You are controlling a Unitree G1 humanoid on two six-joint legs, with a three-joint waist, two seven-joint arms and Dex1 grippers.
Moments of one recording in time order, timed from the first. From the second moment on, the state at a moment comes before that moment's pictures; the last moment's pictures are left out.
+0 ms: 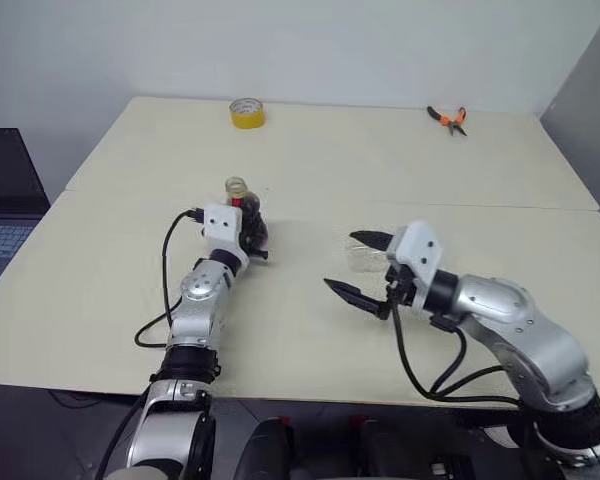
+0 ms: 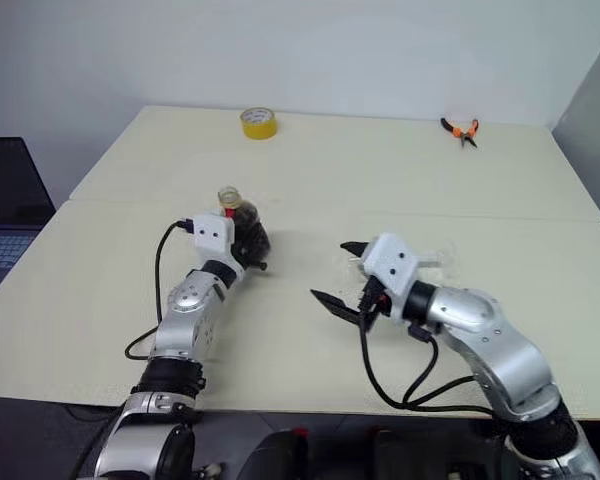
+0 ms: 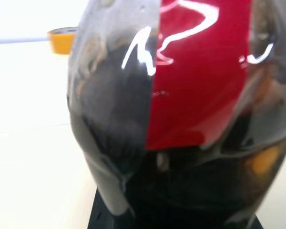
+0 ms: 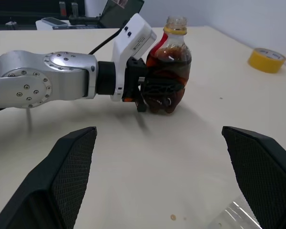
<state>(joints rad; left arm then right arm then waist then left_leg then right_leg) -0.54 0.22 0.12 0.47 -0.12 -0.03 -0.25 -0.36 -0.52 0.23 -0.59 0.38 0.64 0.56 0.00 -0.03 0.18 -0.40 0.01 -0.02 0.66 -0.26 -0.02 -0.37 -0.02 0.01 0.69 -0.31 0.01</state>
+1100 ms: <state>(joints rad) -0.44 0.22 0.14 0.39 -0.14 -0.03 -0.24 -0.36 -0.46 0.22 -0.60 0.33 0.65 0.54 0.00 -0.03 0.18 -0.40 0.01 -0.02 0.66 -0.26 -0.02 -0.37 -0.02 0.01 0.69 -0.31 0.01</state>
